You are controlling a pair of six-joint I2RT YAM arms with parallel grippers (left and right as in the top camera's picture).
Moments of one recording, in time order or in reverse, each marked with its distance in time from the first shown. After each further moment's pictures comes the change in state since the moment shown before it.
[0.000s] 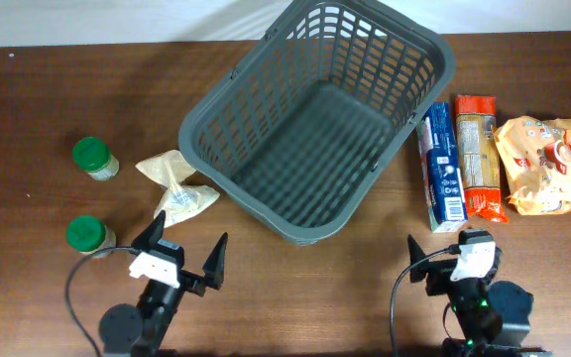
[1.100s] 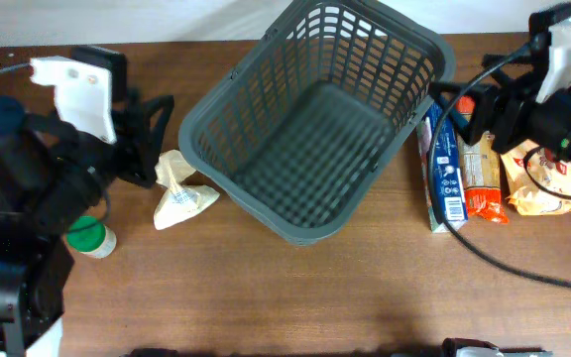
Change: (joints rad) left arm -0.040 1.141 1.650 -0.876 0.041 0.064; right arm 0.001 1.306 1.744 -0.587 -0.473 -0.007
